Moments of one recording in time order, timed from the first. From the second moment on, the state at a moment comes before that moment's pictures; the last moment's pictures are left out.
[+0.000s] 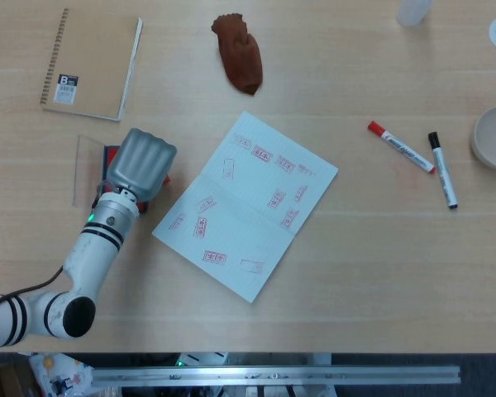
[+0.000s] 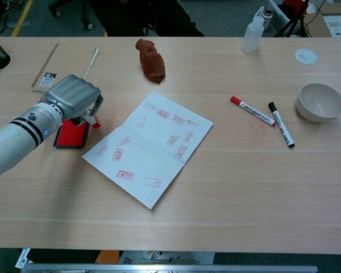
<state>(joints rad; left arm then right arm) -0.75 -1.58 -0.02 -1.49 0.92 1.05 0.88 0.21 -1.07 0.10 -1.55 -1.35 1.30 -0.08</state>
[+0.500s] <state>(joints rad) -0.75 -1.52 0.03 -1.46 0.94 1.03 0.93 0.21 -1.08 0.10 -1.56 -1.36 1.30 -0.09</state>
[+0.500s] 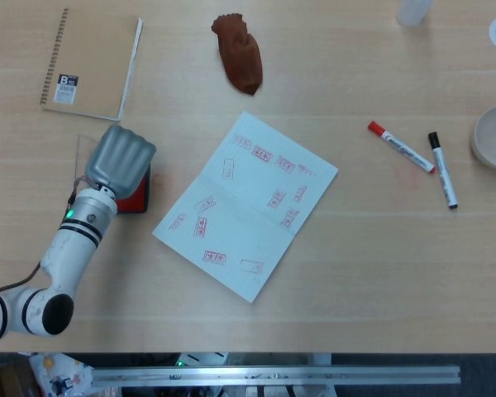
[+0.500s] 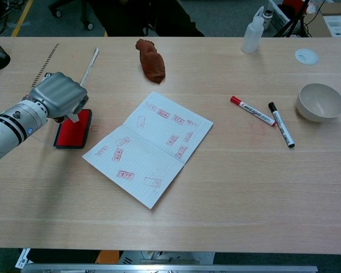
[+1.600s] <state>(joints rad) -0.77 -1.59 0.02 -1.36 0.90 0.96 0.94 0.20 -1.07 0.10 -1.56 -1.35 1.31 -0.09</state>
